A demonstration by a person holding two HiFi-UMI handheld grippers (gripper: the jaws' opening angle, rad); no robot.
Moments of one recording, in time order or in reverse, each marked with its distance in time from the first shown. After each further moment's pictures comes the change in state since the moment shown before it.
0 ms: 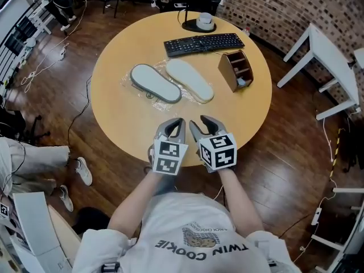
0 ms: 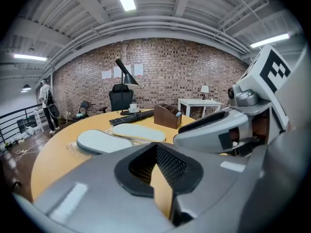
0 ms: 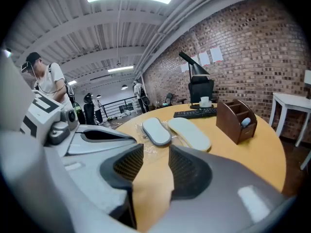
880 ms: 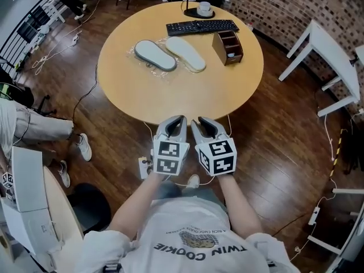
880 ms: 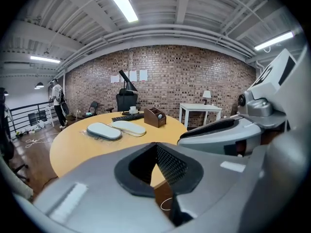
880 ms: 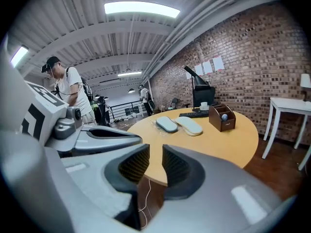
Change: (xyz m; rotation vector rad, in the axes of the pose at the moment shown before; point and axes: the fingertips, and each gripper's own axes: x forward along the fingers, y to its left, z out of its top) left arm -0.119 -0.135 -0.018 -0.071 -0.040 0.098; right arm -0.168 0.049 -0.066 -0.053 -0.062 0.050
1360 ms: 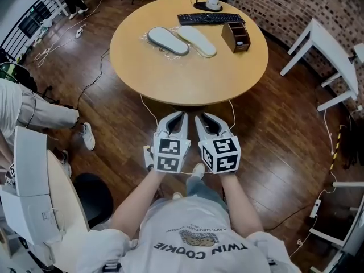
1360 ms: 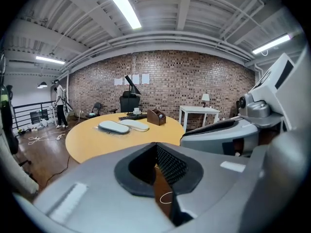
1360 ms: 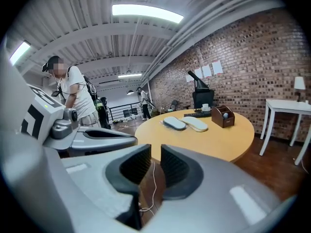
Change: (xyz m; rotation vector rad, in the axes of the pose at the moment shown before) left arm -0.104 0.014 -0.033 -0.018 -0.034 0.008; right arm -0.041 0.091 -0.020 -0.001 -0.030 -0.032
